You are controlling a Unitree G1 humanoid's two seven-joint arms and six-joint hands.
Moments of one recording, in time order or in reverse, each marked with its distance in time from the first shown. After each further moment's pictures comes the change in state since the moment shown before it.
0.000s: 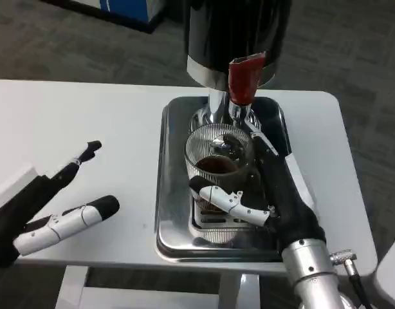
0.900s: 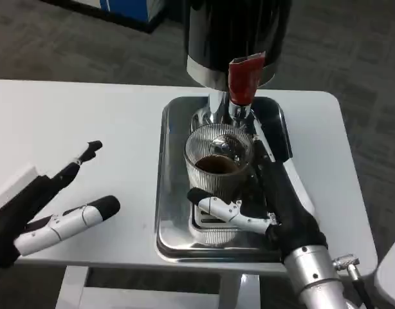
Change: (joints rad) left arm 0.000 0.000 -0.001 -0.002 0.000 0.000 0.000; right arm 0.027 -0.015 -0.009 0.000 0.009 -0.050 0.050
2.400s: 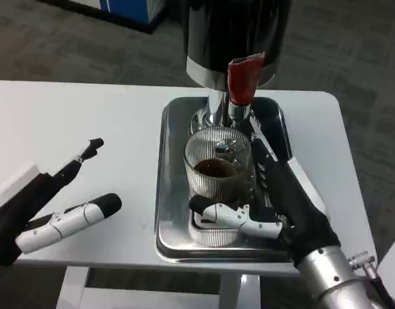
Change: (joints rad) left arm -0.007 0.000 -0.004 -0.008 -0.002 0.009 0.001; right arm 0.054 -0.062 -0.010 -0.125 0.127 -0.017 0.182
